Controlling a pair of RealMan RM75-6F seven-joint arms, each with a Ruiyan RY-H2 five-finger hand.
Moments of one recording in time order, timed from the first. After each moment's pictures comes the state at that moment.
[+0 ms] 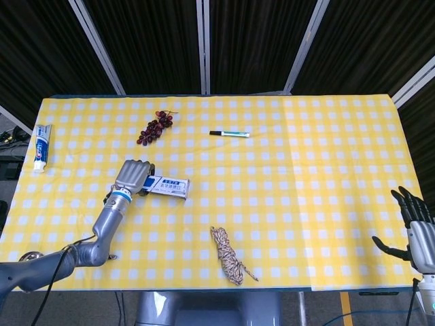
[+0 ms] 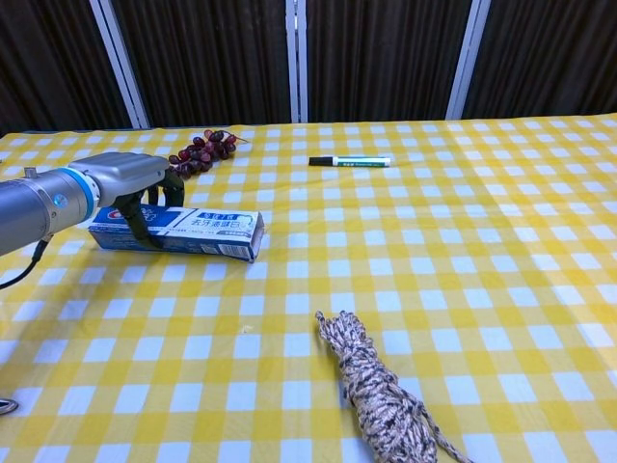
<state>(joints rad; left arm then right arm) -0.82 -1.69 -0.20 -1.13 0.88 0.82 0.51 0.07 -1.06 0.09 -1.61 -1.46 1.47 0.27</state>
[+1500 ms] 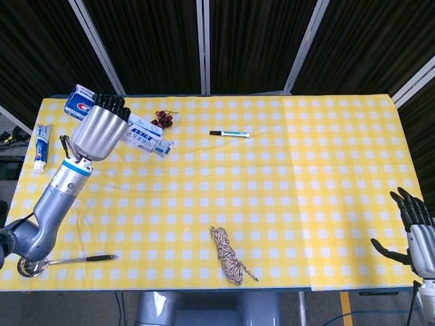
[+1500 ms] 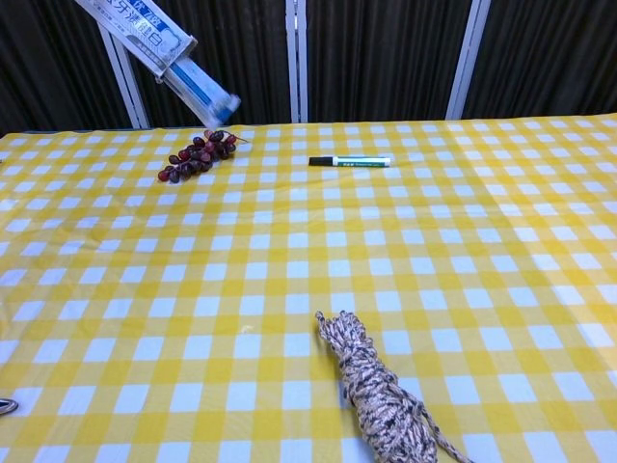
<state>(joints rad) -0.86 -1.12 -0.21 -1.55 1.32 1.17 1.01 0.05 -1.05 0.08 -1.64 -1.52 1.52 0.26</state>
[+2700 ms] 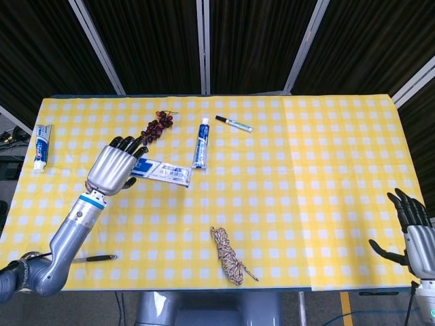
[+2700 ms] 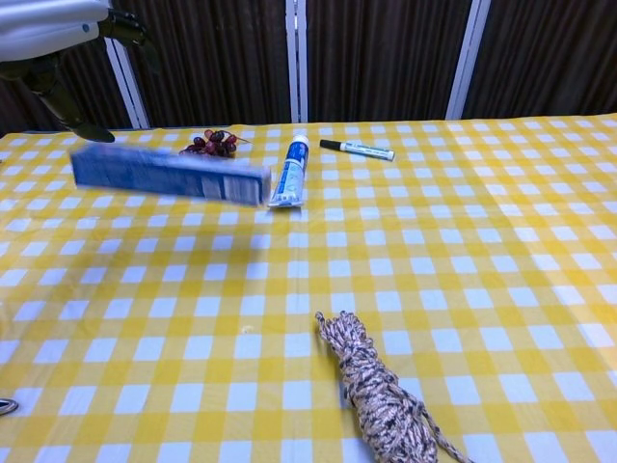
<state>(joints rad) -0.74 -1.24 -0.17 -1.76 1.17 1.15 0.64 0.05 -1.06 0.08 -1.65 -1.52 1.52 0.23</state>
